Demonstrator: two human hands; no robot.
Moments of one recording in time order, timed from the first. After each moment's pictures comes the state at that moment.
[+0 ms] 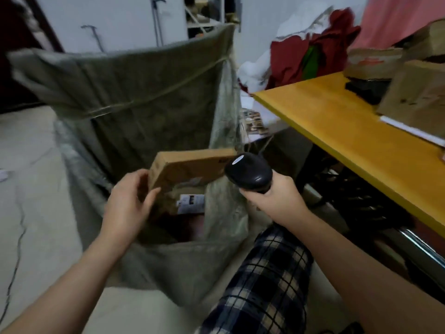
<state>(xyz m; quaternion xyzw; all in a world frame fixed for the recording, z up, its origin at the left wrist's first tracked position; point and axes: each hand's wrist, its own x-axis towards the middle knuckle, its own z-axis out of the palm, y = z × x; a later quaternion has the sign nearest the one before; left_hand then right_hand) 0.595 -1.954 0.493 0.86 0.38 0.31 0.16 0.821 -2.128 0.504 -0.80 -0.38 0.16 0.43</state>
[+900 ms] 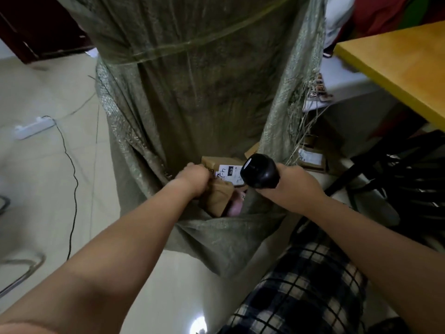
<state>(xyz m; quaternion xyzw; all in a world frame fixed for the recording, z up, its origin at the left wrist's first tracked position) 0.634 -1.863 0.387 0.90 0.36 -0.24 0.08 0.794 -2.045 0.441 -0.82 -0.52 0.17 0.18</state>
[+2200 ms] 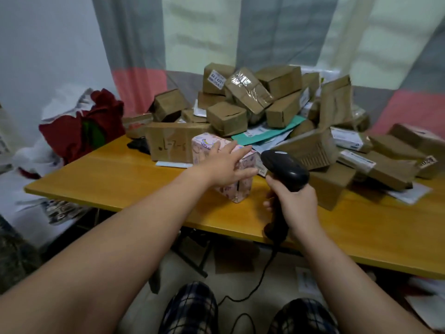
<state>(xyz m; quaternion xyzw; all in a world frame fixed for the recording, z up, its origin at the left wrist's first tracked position) 0.978 -2.287 0.640 0.97 -0.22 0.04 0.11 0.878 -2.445 0.607 -0.70 0.07 -0.17 0.69</state>
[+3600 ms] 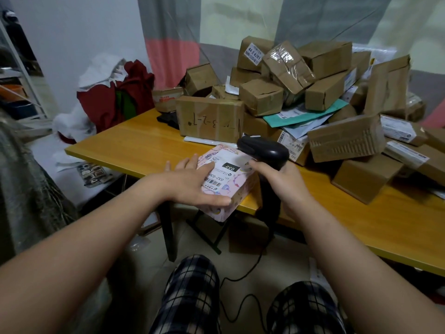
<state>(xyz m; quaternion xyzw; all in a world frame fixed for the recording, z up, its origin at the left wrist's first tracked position) 0.892 -2.179 0.615 0.98 -0.06 -0.17 0.03 0.903 -2.385 0.599 -0.75 -0.06 -0.05 0.66</state>
